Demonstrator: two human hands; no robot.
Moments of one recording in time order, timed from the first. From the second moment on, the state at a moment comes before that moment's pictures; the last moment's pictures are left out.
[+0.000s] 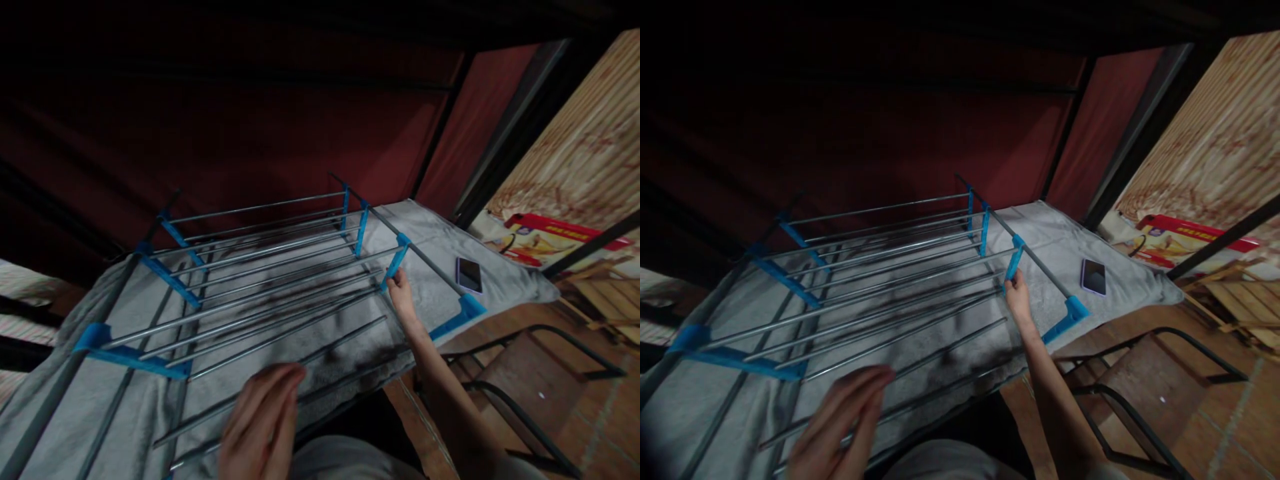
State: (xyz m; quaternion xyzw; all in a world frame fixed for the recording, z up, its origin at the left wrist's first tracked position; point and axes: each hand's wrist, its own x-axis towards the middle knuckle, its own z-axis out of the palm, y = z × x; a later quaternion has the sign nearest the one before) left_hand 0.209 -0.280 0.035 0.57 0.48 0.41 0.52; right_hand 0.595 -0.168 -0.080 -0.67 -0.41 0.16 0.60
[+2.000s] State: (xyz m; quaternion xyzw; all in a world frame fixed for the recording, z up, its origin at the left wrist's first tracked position) left_hand 0.493 -0.113 0.024 0.91 0.39 0.11 0.11; right_hand 0.594 -0.164 -0.062 -0.69 -0.47 0.09 0.54
